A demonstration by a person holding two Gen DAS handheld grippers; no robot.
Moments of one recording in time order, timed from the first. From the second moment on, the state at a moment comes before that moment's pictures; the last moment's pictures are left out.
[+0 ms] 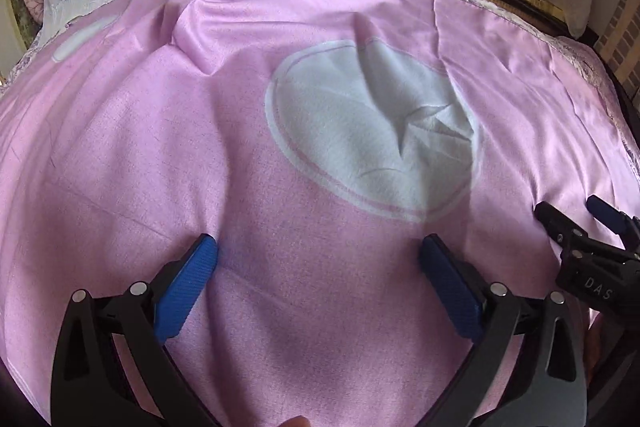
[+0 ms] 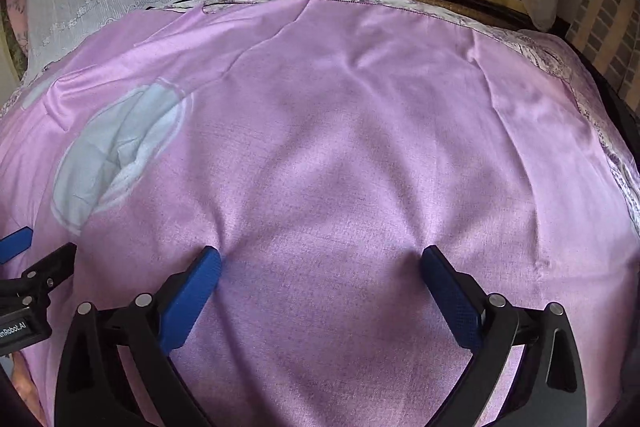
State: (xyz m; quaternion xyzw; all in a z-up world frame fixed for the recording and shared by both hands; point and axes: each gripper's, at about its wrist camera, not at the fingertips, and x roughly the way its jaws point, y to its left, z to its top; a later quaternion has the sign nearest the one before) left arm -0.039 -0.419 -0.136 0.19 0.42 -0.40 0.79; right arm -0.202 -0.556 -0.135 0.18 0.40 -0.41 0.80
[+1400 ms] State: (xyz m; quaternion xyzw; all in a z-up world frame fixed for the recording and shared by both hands) left arm -0.041 -0.415 -0.137 0.19 0.42 -0.40 0.79; right arm -0.206 -0.553 -0.134 0.19 0.39 -0.41 0.80
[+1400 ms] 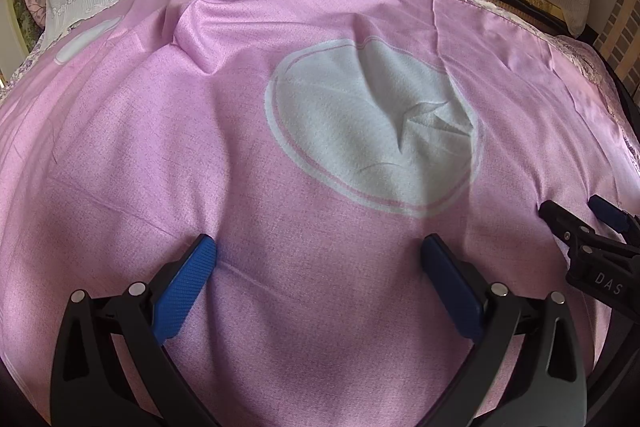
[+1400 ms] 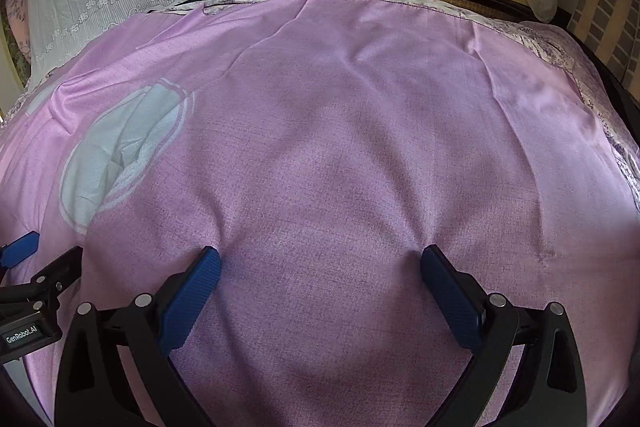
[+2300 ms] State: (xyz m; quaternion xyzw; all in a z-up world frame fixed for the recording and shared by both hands) left arm -0.047 -0.418 -0.137 0.20 0.41 -0.38 0.80; right arm -0.205 -0.554 -0.134 0.19 0.39 -0.41 0.80
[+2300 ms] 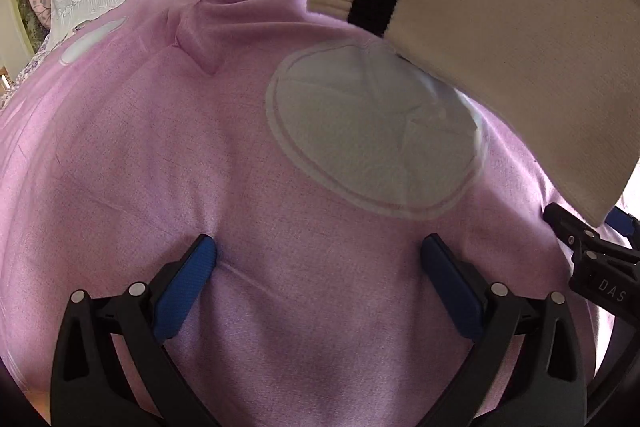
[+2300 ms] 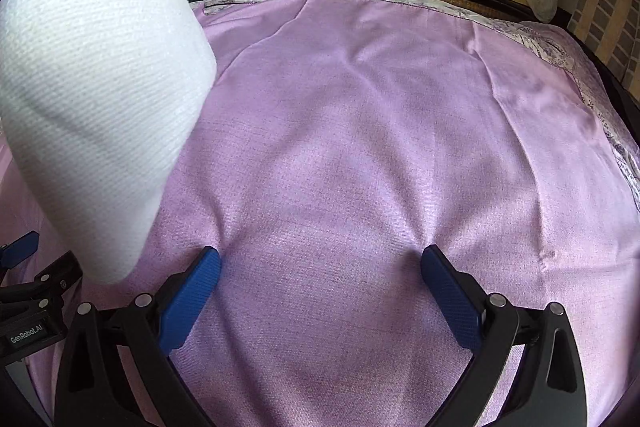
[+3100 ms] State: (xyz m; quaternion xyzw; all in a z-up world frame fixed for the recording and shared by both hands) left arm -0.050 -0.406 -0.138 0.18 0.42 -0.39 0.80; right arm -0.205 -0.553 -0.133 0.19 0.39 -0.41 0.80
